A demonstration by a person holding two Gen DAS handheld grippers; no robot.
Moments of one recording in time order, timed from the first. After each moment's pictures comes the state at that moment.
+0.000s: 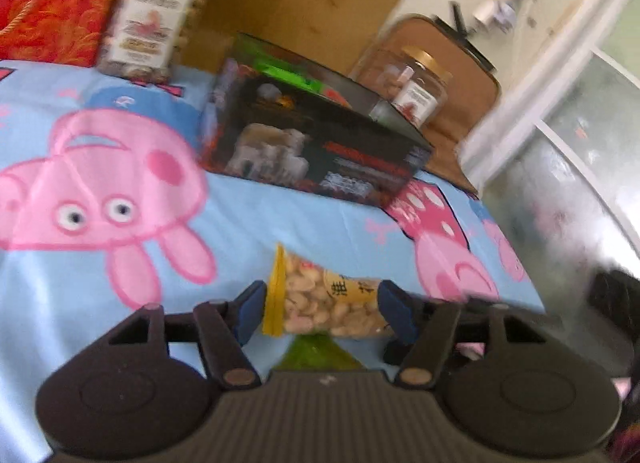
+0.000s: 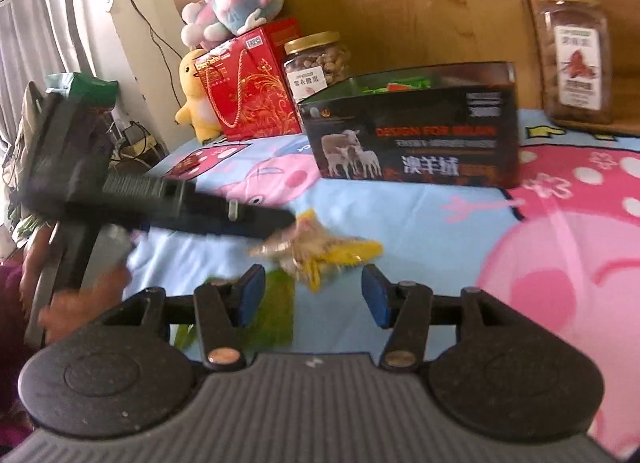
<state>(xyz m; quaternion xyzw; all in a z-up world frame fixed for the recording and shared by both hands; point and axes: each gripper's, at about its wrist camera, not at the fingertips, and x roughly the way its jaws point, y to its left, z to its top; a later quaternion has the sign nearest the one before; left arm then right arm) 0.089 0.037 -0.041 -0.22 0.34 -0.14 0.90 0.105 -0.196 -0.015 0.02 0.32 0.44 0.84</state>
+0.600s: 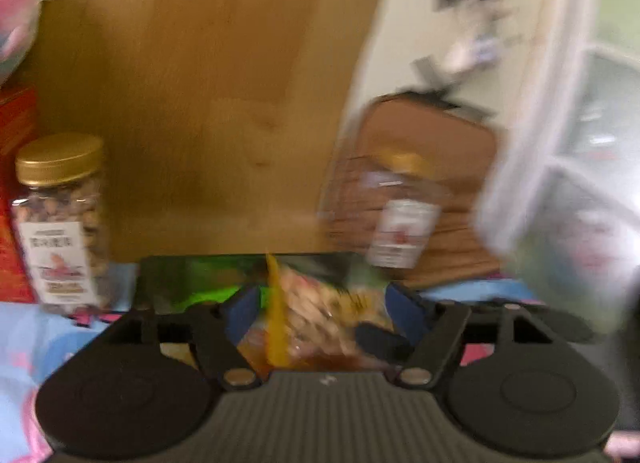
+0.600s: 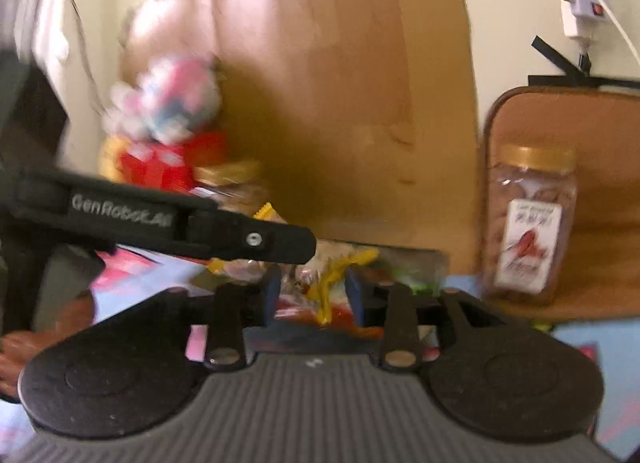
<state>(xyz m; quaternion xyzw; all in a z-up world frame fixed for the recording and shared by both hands) 0.228 0.000 0.051 -0.10 0.27 -0.06 0.96 0.207 -0.177 0.043 -0.03 0.18 0.35 0.92</state>
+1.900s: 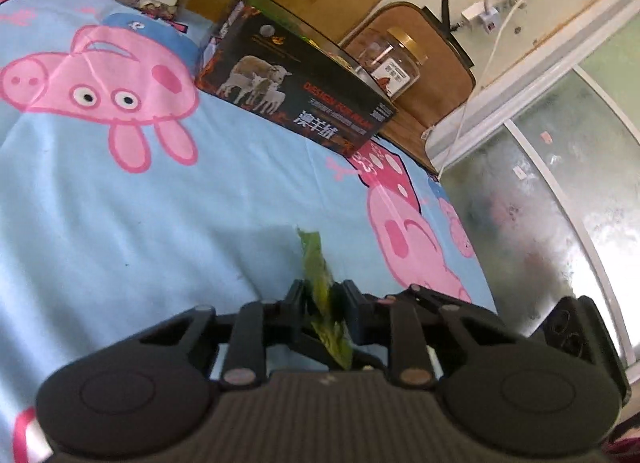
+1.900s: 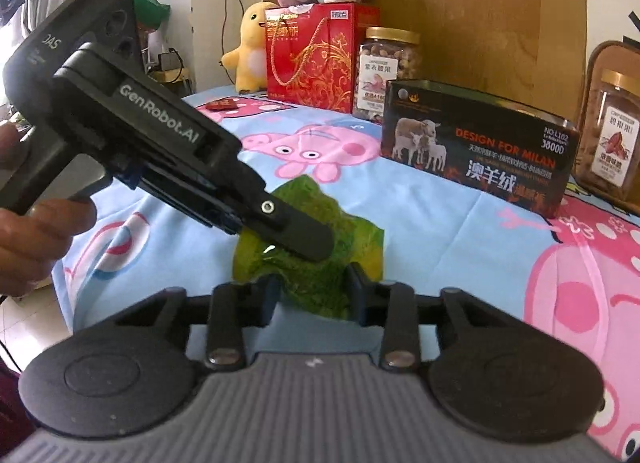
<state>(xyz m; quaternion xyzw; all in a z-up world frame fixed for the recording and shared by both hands) 0.032 0.043 -0.050 -0.32 0.37 -0.17 0.86 0.028 -0.170 -0.026 -0.13 0.25 0.46 0.84</state>
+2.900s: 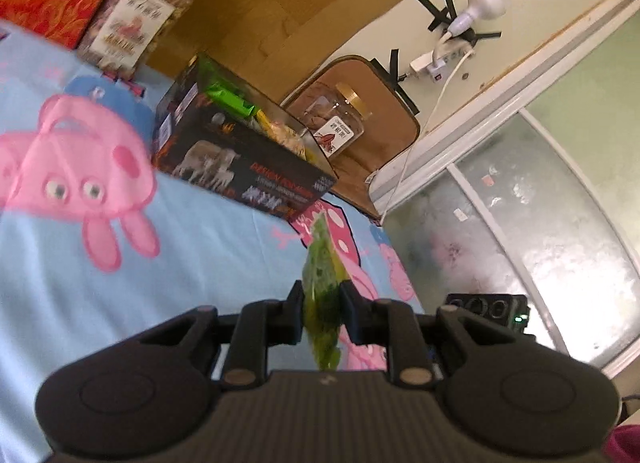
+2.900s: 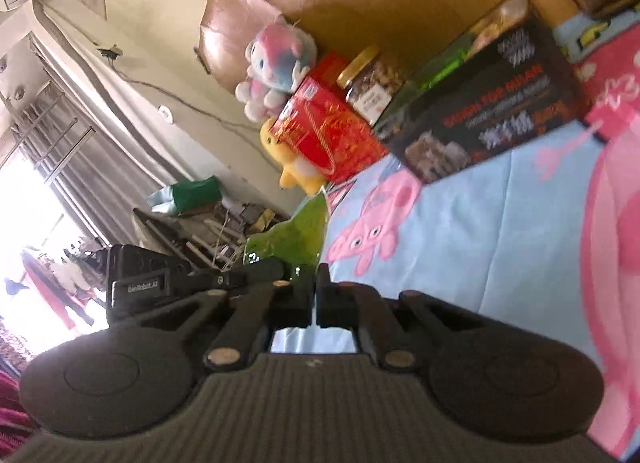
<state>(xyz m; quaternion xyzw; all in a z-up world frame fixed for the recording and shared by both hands) 0.050 0.073 0.001 -0.33 0.30 -0.23 0.86 0.107 -0.227 -0.004 0.27 0.35 0.53 0.72</state>
